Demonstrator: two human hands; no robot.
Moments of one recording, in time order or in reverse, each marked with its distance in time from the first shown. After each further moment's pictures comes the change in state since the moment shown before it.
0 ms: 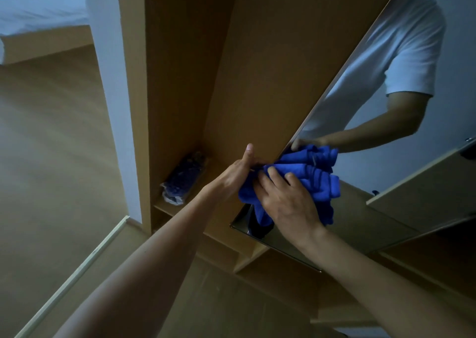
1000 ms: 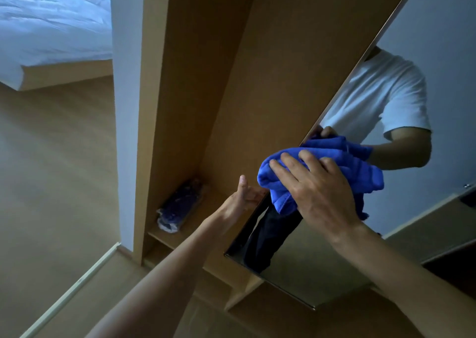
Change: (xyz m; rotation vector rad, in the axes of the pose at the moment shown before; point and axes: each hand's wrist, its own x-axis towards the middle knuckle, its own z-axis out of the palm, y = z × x) left_hand -0.008 -0.001 0.013 -0.175 0.086 0.052; right_hand 0.010 0.084 -0.056 -0.117 0.477 0.041
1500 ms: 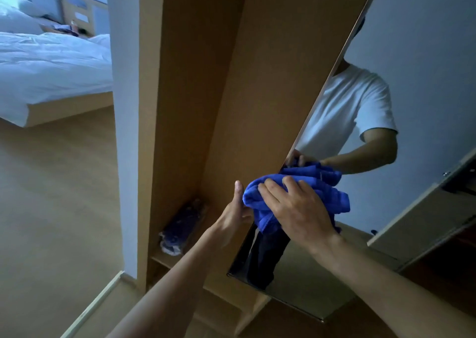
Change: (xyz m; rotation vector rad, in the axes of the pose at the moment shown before) left_hand -0.015 0.022 0.008 -0.115 0.011 0.015; right_hand -0.011 -0.020 0.004 0.094 -0.050 0.038
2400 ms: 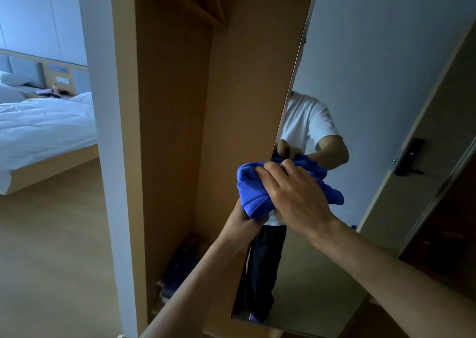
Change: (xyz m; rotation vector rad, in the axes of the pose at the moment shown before) left_hand -0.041 0.076 0.041 0.533 -0.117 0.461; right_hand 0.035 0.046 -0.060 0.049 0.091 0.206
